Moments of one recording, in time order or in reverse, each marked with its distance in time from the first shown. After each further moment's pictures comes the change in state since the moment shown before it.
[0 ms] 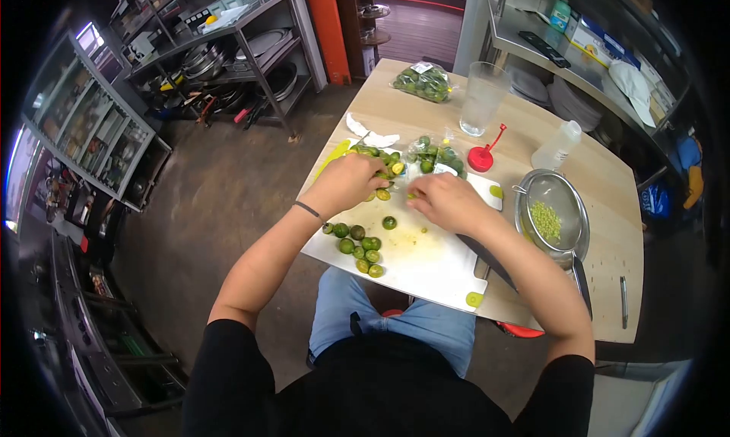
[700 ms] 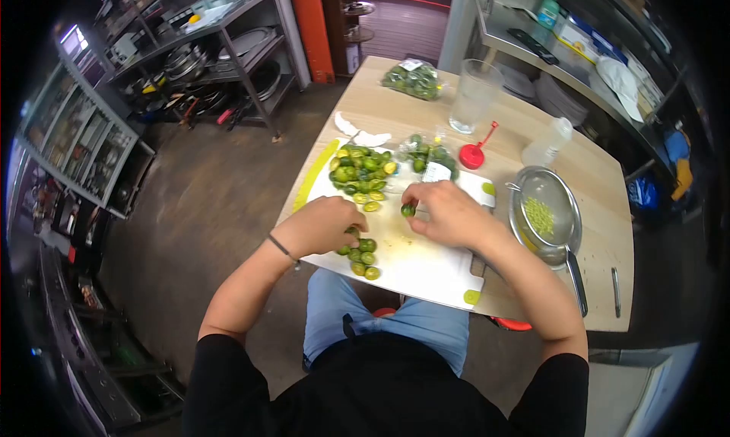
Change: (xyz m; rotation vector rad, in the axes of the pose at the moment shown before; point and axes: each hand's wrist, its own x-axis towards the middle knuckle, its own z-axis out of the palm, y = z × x) left_hand -0.053 0.004 -0.011 -0.074 -0.379 0.153; right_hand -0.014 -0.016 -0.009 0.036 0.024 -0.083
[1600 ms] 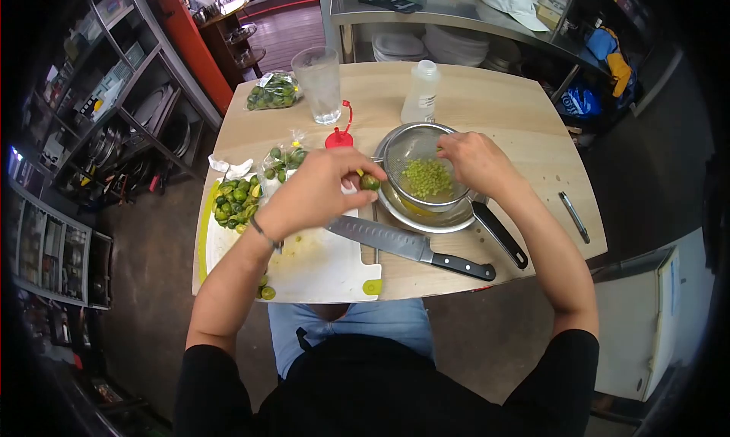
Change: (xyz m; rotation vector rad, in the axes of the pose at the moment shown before) left_hand 0.156 0.145 -0.023 -0.374 0.150 0.227; right_hand -0.177 0.126 -0.095 -0.417 0.282 0.320
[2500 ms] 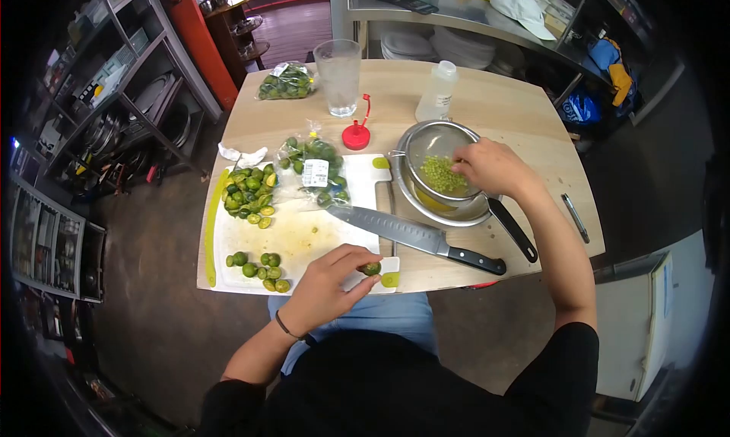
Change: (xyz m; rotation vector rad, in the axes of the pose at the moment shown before) left_hand -0.124 -0.010 0.074 -0.118 0.297 0.067; right_hand 0.007 -0.027 -0.021 -0.035 -0.362 0.221
